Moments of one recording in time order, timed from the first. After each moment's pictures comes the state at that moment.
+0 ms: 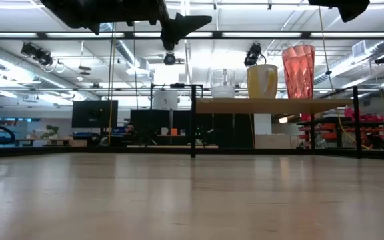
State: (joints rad) left arm -0.02 1.47 0.77 0.75 0.08 -0.33; right arm 0.77 1.09 0.64 -0.05 0.90 0.26
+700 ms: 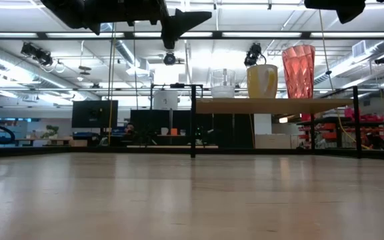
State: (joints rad) left arm -0.01 1.47 0.77 0.76 0.08 -0.30; right arm 0.75 1.09 0.64 -0.05 0.90 0.26
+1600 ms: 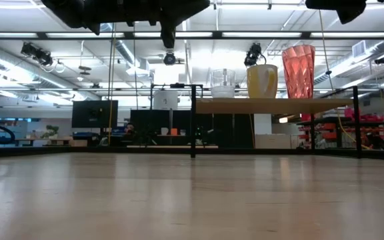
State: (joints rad) left arm 0.00 1.45 0.77 0.73 0.10 -0.25; right arm 0.75 1.07 0.64 -0.08 0.90 0.28
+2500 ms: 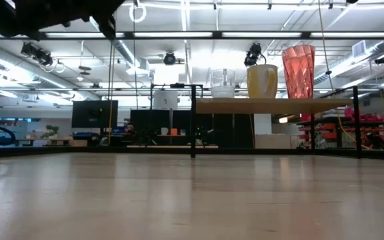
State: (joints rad) left arm 0.14 0.81 0.36 0.70 0.25 -0.21; right arm 0.74 0.29 0.45 0.18 0.66 -0.14
